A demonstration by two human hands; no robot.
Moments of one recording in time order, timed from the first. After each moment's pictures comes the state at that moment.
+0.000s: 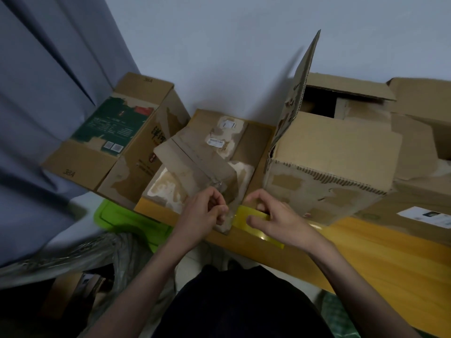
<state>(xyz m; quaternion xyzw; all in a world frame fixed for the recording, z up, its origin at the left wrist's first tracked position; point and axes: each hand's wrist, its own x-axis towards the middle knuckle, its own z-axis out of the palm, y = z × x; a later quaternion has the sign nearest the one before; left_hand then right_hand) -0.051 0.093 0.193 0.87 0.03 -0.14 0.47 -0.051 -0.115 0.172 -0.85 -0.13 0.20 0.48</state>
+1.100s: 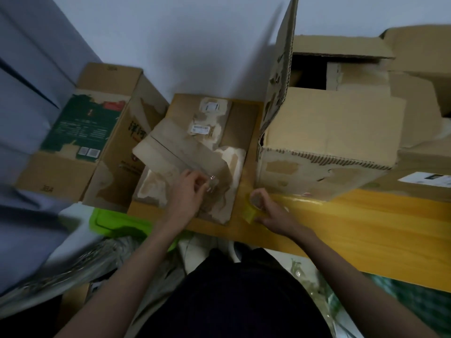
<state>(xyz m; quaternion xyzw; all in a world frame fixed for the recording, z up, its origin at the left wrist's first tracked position) 0.024 0.118 0.120 0.95 -0.06 -0.07 0.29 -0.033 -0.126 0.028 -0.85 0.00 0.26 0.47</state>
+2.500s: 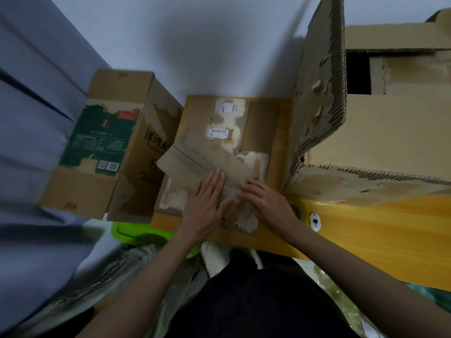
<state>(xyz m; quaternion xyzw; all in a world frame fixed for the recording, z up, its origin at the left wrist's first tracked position) 0.069 0.180 0.045 0.96 -0.24 -0.11 0.06 0.031 -0.040 0.029 -0.95 -0.20 -0.07 0.25</state>
